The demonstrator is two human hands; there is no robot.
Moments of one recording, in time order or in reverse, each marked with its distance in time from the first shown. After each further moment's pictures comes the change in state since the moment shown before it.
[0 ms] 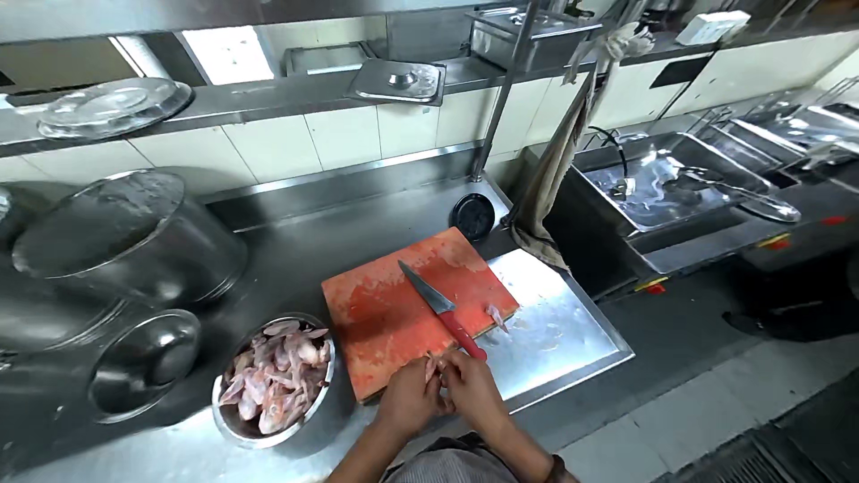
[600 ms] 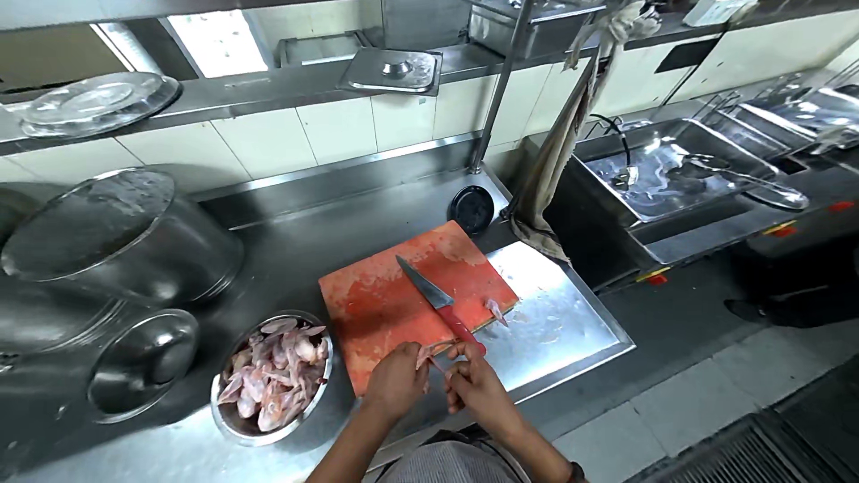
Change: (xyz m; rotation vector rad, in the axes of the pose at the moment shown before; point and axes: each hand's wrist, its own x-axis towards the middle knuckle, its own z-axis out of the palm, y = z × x) left_hand 0.015 -0.010 -0.014 0.216 -0.028 -0.040; right_hand -0.012 0.013 -0.009 0.507 -0.128 0.067
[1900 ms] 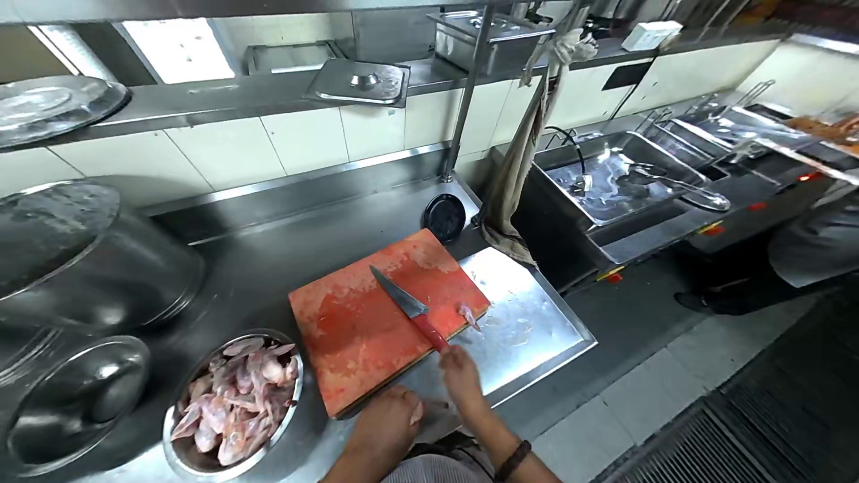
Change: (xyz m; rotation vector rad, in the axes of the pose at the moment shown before) left_hand -0.017 0.013 0.038 0.214 -0.215 0.135; right_hand 0.042 0.035 -0.018 -0.156 0.486 0.065
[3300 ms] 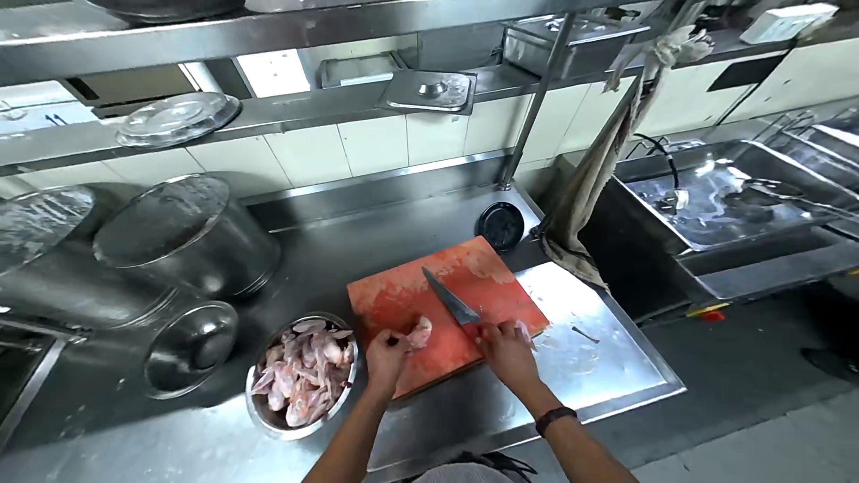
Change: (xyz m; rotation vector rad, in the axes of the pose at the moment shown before) left_hand 0.051 -0.107 -0.017 -1.071 0.731 -0.460; right_hand 0.089 0.002 -0.003 -0.995 -0.082 -0.389
